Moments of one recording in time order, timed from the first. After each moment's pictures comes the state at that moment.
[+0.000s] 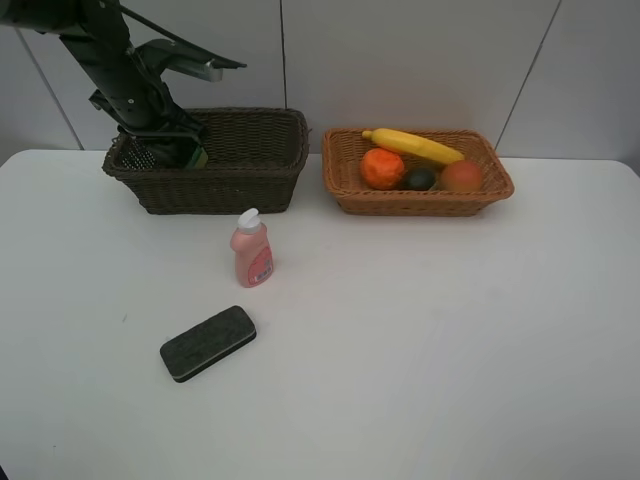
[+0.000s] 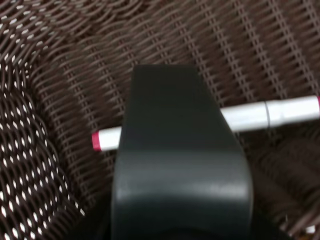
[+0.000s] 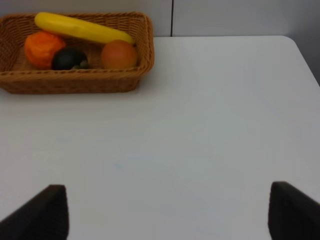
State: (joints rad) left arm -0.21 2.08 -1.60 0.01 0.66 0.19; right arm -0.07 0.00 -0.52 -0.02 1.06 -0.03
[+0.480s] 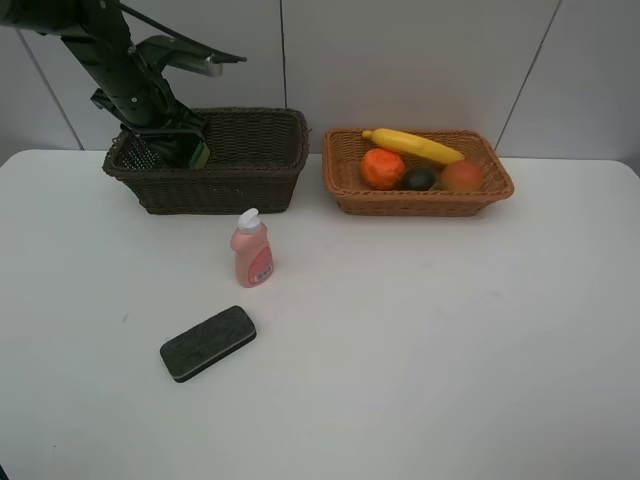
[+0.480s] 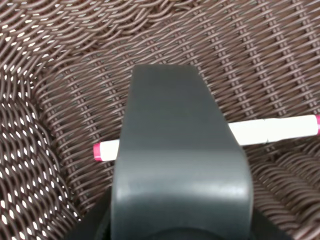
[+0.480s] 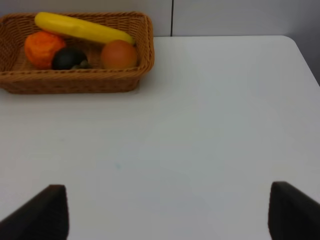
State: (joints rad) left arm -0.21 2.08 -1.60 -0.01 0.65 0.17; right arm -0.07 0.00 -0.52 -0.02 1.06 -0.03
